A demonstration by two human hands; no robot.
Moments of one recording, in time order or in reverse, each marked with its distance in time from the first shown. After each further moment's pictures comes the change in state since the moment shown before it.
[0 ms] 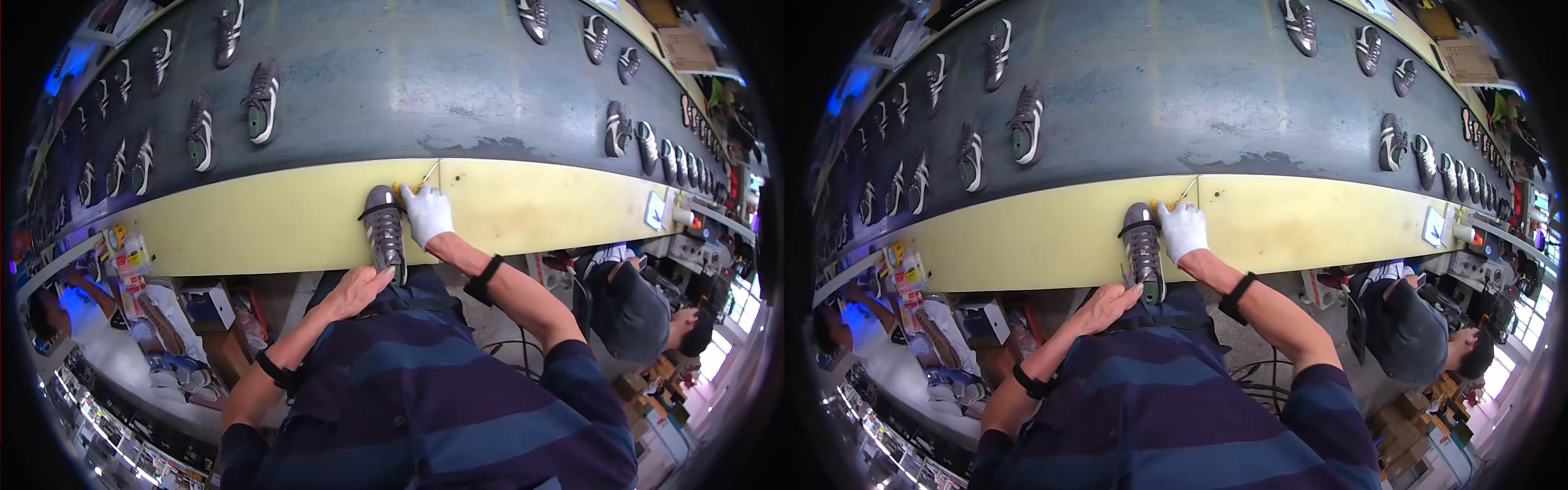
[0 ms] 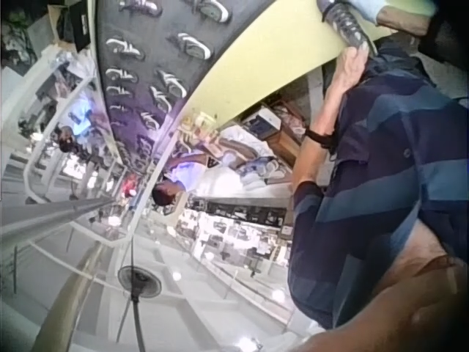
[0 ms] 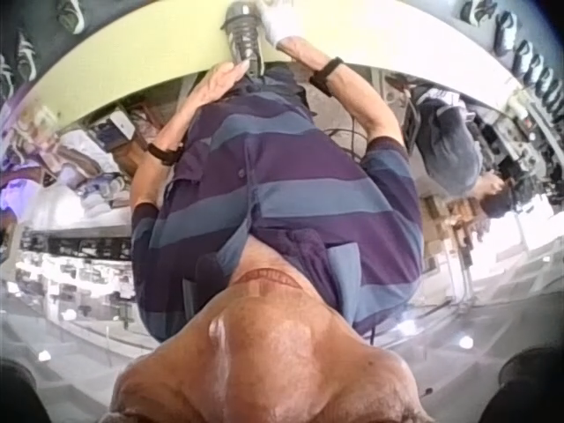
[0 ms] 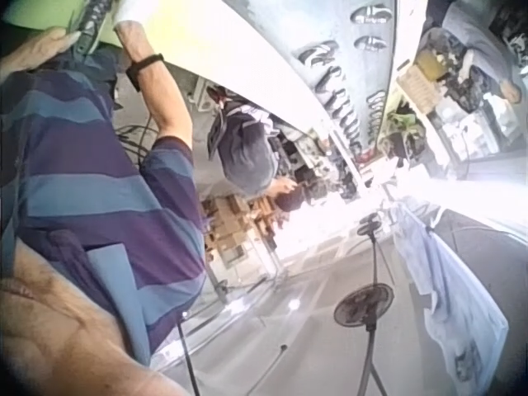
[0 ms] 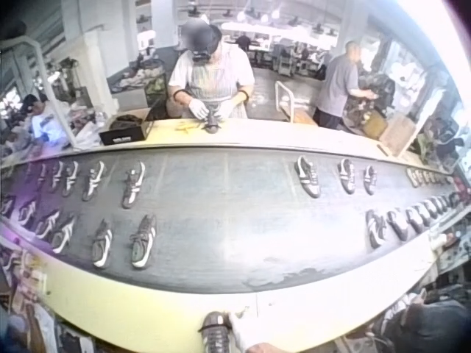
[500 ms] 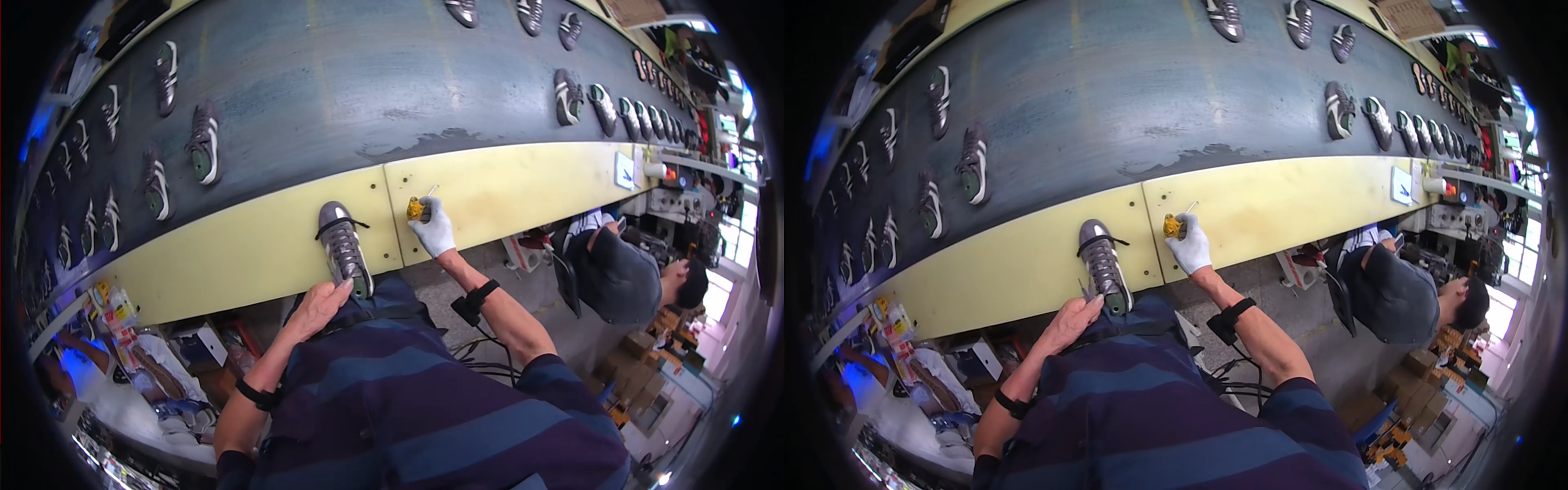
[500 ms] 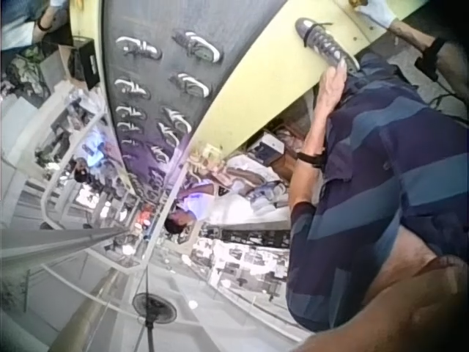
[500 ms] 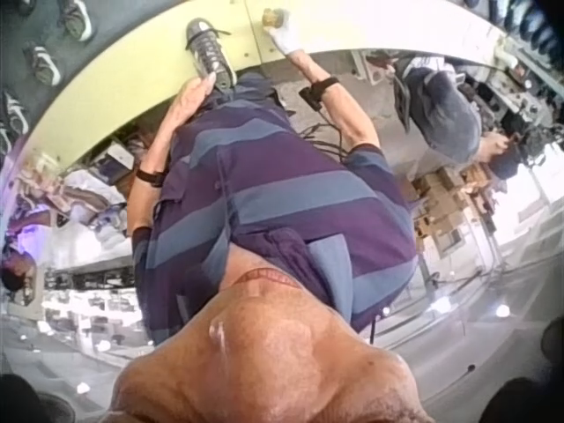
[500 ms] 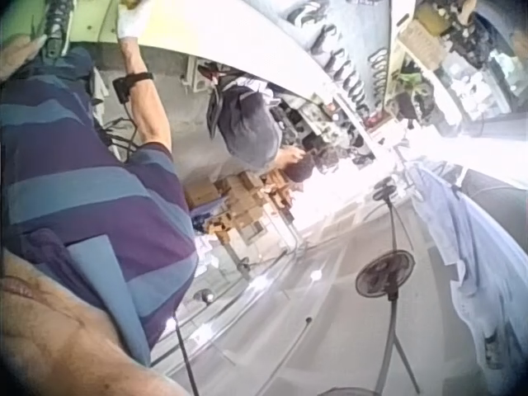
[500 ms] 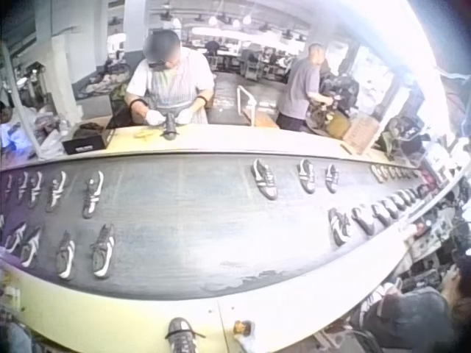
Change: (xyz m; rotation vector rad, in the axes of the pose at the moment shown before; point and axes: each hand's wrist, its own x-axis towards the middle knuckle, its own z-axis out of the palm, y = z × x) left_hand 0.014 0.006 0.013 -0.103 -0.025 -0.095; right_hand -0.077 0.114 0.044 0.799 0.280 0.488
